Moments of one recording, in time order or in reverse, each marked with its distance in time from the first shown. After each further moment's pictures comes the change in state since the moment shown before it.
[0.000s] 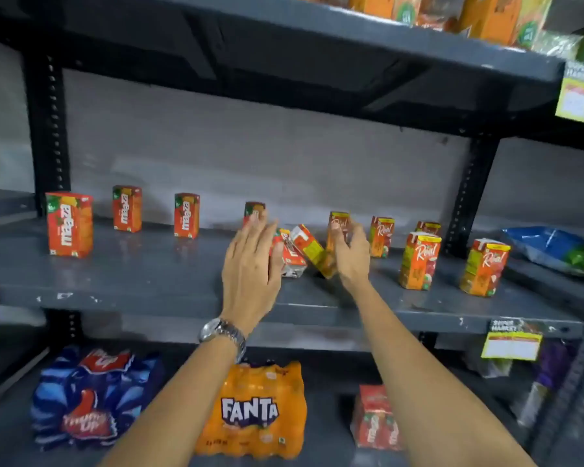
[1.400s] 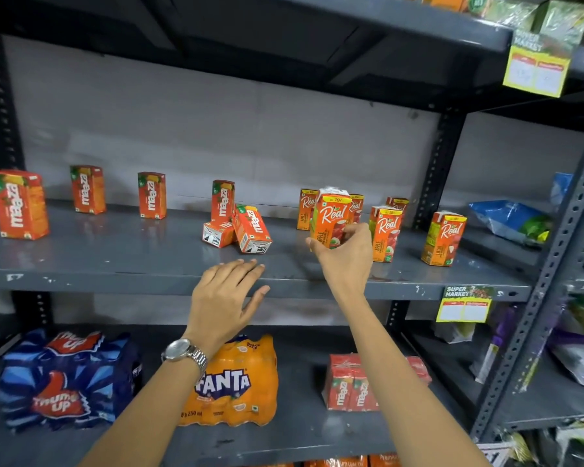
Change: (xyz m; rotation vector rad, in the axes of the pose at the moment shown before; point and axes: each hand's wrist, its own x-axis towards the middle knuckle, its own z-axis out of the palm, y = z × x) left_hand -0.067 -0.006 0.018 0.341 -0.138 0.317; right_hand -0.057 0.003 -0.058 -0.104 0.208 0.044
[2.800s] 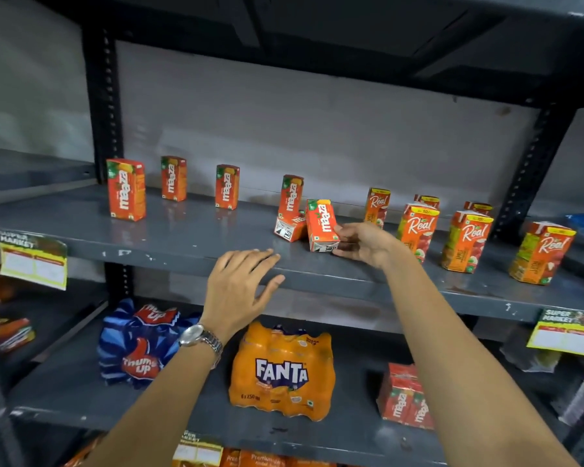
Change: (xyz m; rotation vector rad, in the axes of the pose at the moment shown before) left_hand -0.026 -0.072 -0.035 0.009 -0.055 -0.105; right_hand 0.031 -0.037 0.073 0.422 -0.871 0.533
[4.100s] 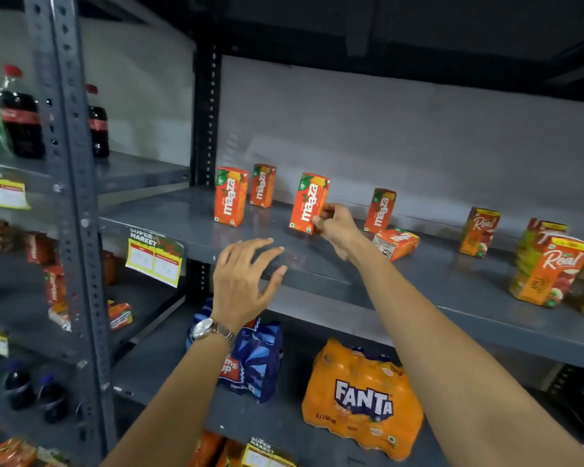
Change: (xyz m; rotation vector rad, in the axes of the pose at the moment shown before) left_hand -0.031 -0.125 -0.034 0.063 0.246 -0.161; right_hand 0.056 -0.009 0.213 -0.123 -0.072 -0.350
